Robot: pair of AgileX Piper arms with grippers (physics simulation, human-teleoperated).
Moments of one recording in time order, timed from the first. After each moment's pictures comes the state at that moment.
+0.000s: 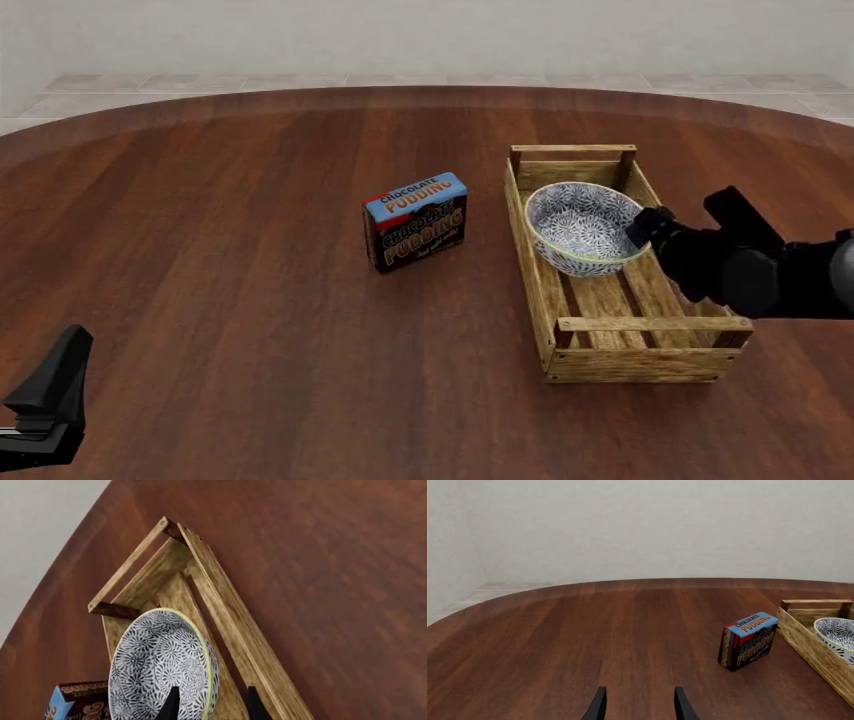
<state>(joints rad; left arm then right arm) 0.00 0.01 0.00 0.00 0.00 -0.01 1.69 -0.72 -0.28 0.77</state>
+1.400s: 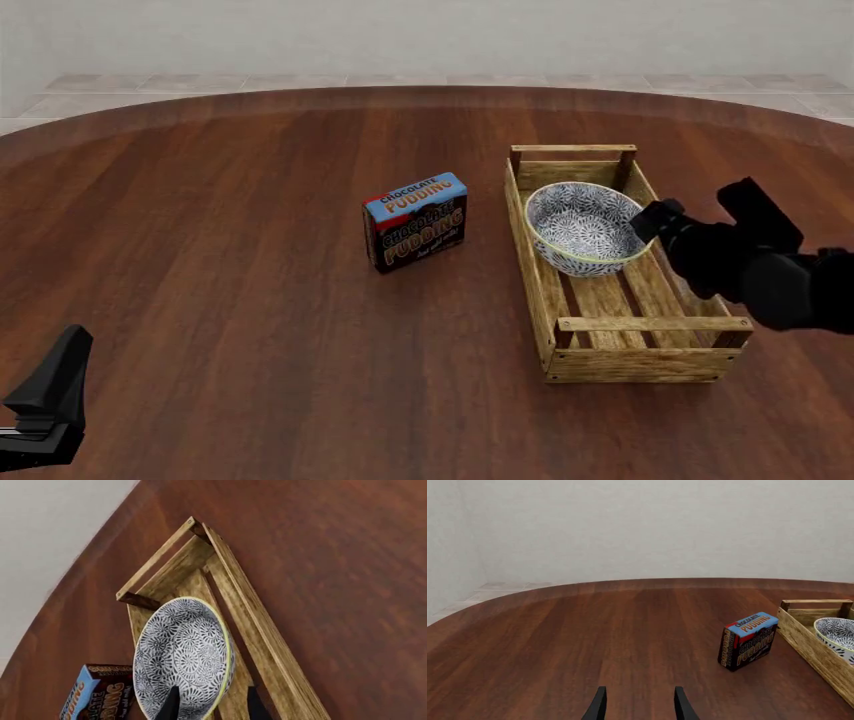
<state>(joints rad) 0.00 0.01 0.00 0.00 0.00 0.02 1.54 -0.65 -0.25 0.76</state>
